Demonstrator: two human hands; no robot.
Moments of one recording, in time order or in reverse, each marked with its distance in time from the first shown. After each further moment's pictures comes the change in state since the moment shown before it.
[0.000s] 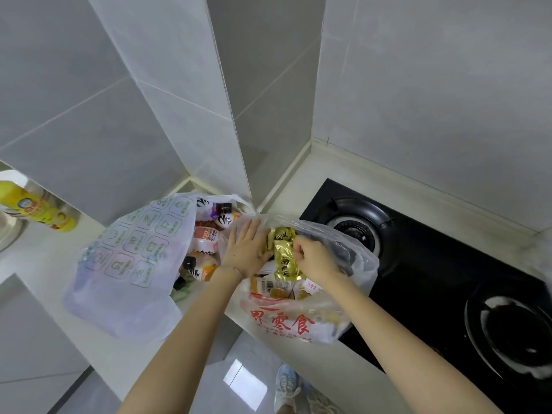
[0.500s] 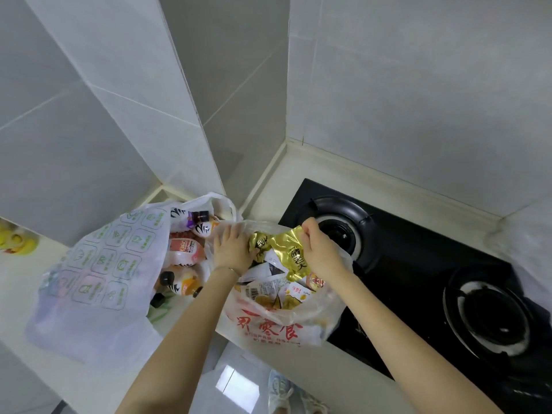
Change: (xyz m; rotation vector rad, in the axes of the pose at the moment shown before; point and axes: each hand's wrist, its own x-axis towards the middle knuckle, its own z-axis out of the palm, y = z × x) left_hand 0.042 0.004 0.026 0.011 0.092 -0.153; right_hand -0.019 0.011 -0.045 0.195 0.198 0.060
